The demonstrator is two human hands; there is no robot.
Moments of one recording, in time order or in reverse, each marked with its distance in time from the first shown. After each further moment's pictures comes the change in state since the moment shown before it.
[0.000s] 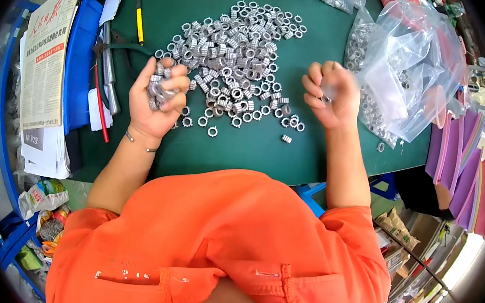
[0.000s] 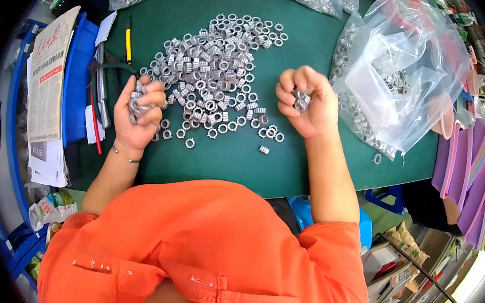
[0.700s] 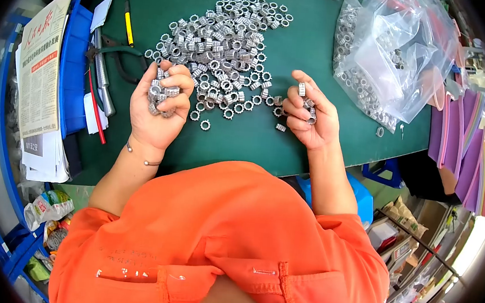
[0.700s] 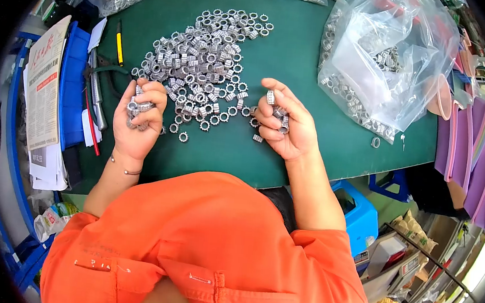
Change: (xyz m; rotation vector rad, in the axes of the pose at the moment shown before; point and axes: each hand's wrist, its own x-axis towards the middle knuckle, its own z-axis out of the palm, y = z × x) left_hand -0.005 -0.030 0.025 -0.354 0.112 -0.082; right_hand -0.045 0.037 0.002 0.296 0.029 0.077
